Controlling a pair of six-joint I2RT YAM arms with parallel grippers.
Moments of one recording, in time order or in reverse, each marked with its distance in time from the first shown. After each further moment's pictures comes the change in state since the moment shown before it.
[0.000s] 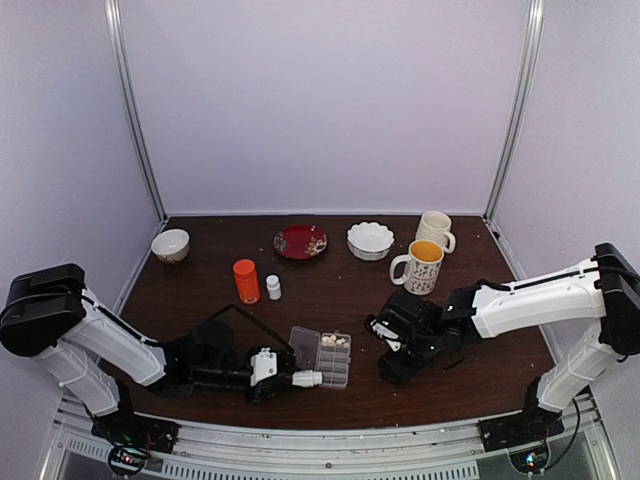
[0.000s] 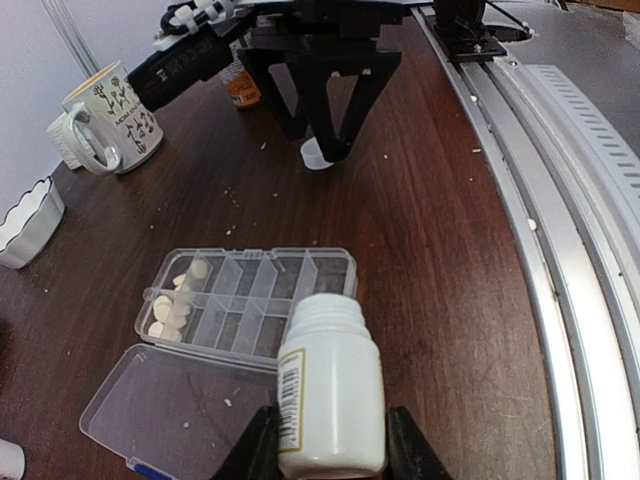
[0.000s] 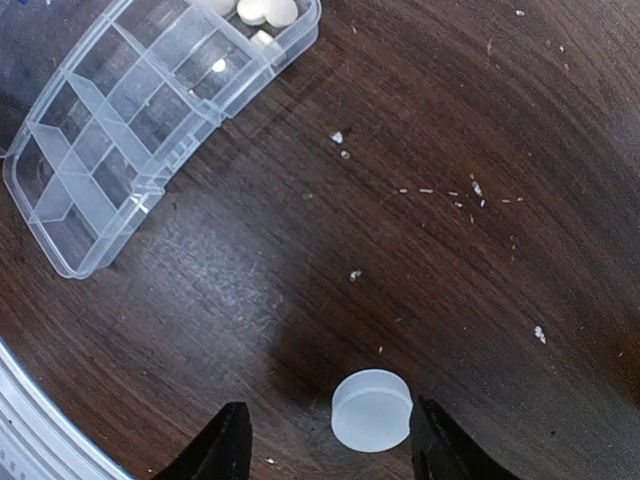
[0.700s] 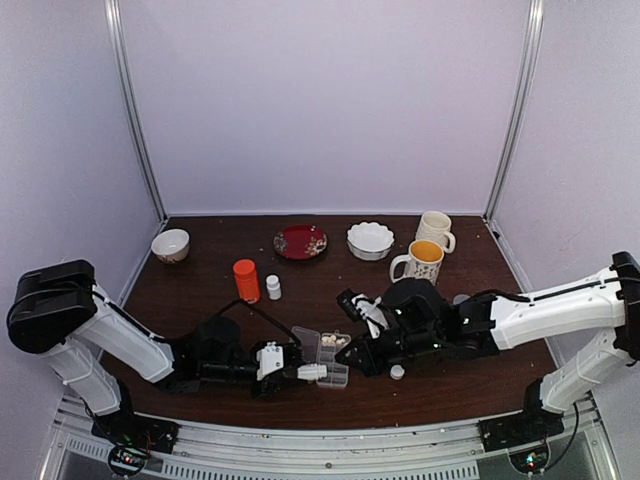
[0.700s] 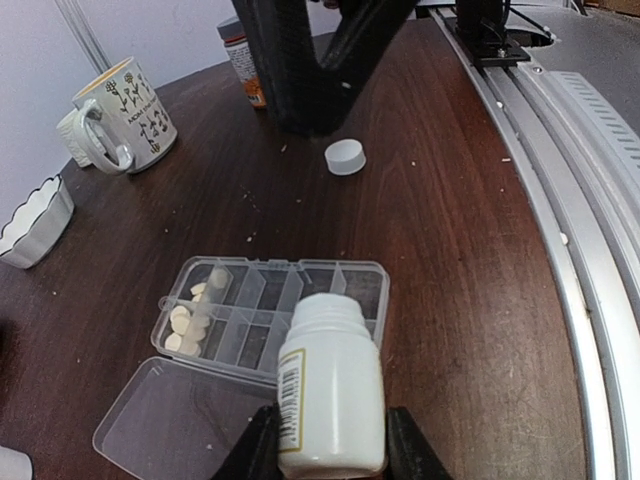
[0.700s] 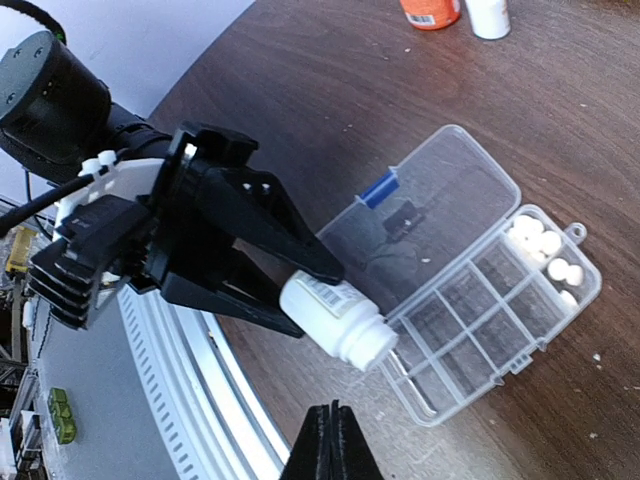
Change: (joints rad) left arm 0.018 0.061 0.043 0.025 -0.008 -0.009; right arm 0.080 -0.121 -0.071 0.518 -0.243 0.159
